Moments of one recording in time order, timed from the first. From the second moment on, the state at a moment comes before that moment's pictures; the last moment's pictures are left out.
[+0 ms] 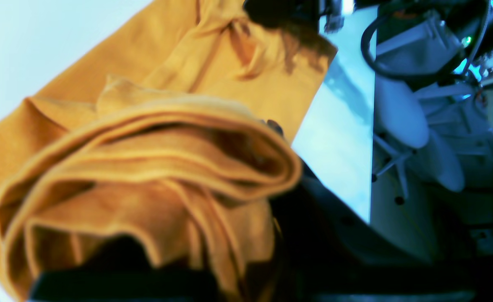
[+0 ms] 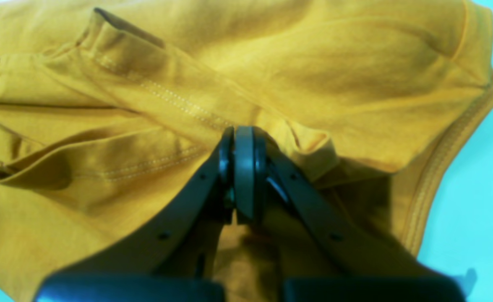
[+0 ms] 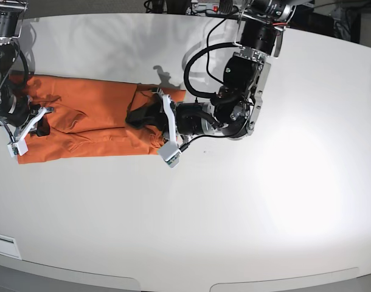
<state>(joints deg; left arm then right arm) -8.6 1.9 15.4 85.2 -53.5 -39.3 62.3 -4.0 31.5 15.7 80.1 34.5 33.8 -52.7</state>
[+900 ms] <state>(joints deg) -8.5 5.4 15.3 85.2 -42.7 -38.6 58.8 -3.9 31.5 15.7 80.1 34.8 34.2 -53.3</state>
